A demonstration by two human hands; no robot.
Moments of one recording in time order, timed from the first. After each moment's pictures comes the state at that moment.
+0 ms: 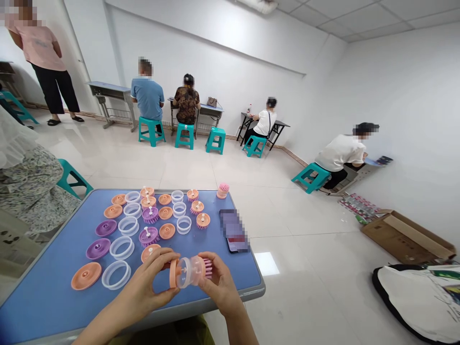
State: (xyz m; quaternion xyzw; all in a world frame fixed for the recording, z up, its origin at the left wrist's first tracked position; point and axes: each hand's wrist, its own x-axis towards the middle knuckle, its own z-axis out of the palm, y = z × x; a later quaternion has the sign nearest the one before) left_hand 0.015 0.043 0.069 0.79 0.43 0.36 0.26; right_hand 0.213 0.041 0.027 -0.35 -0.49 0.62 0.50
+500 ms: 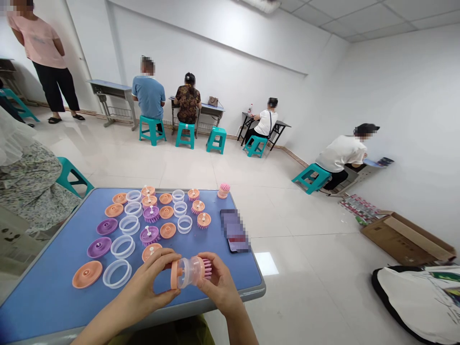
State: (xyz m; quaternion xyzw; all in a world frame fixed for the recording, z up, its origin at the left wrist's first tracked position) left_hand 0.012 0.042 0.068 0.79 0.42 0.35 0.27; right_hand 0.212 0.041 0.030 -0.38 -0.51 0.60 0.48
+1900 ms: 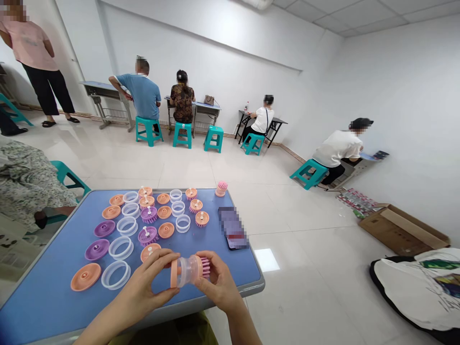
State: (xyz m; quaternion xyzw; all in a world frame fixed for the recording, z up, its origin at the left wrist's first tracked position) left_hand 0.010 0.042 0.061 0.80 0.43 0.34 0.25; right_hand 0.213 0.039 0.036 -0.39 -0.55 0.57 0.47
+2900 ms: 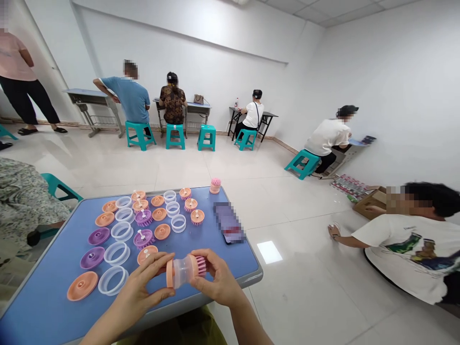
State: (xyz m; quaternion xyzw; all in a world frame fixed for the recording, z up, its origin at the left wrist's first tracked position) left_hand 0.007 0.044 0.060 0.79 0.44 0.34 0.27; right_hand 0.220 0.037 0.044 -0.40 -0.60 0.54 0.44
